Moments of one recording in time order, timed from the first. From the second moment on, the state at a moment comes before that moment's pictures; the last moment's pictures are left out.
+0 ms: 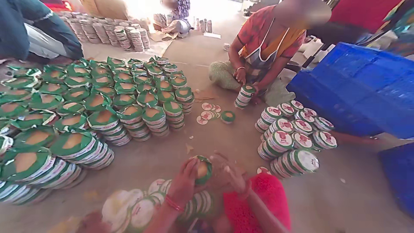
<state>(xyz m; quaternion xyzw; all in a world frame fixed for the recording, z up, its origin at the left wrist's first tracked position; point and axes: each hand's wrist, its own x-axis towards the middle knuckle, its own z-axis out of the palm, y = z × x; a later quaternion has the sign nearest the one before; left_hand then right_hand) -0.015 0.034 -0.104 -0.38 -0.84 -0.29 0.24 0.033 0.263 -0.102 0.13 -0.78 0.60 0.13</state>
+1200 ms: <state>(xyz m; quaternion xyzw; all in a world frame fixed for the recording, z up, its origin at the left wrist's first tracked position) -0.047 0.006 -0.064 -0.45 -0.83 -0.32 0.00 0.092 0.200 -0.081 0.15 -0.96 0.08 0.24</state>
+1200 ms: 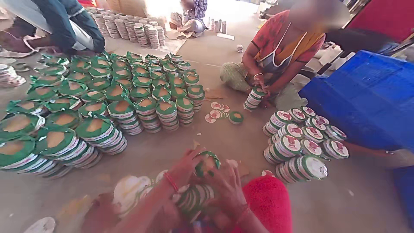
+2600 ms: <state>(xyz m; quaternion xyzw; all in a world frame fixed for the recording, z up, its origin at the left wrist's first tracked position) -0.057 0.012 -0.099 -0.38 -0.71 -0.59 -0.07 0.032 0.205 -0.010 0.13 -0.97 0.14 0.13</state>
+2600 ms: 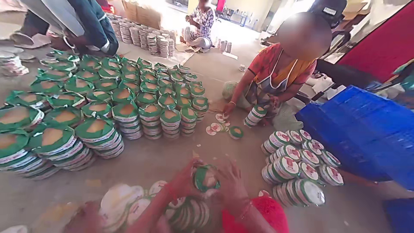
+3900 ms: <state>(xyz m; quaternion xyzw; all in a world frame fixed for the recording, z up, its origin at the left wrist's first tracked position) -0.064 -0.045 -0.156 -0.23 -0.90 -0.30 -0.23 0.093 0.217 -0.080 -0.05 -0.80 0.53 0.27</state>
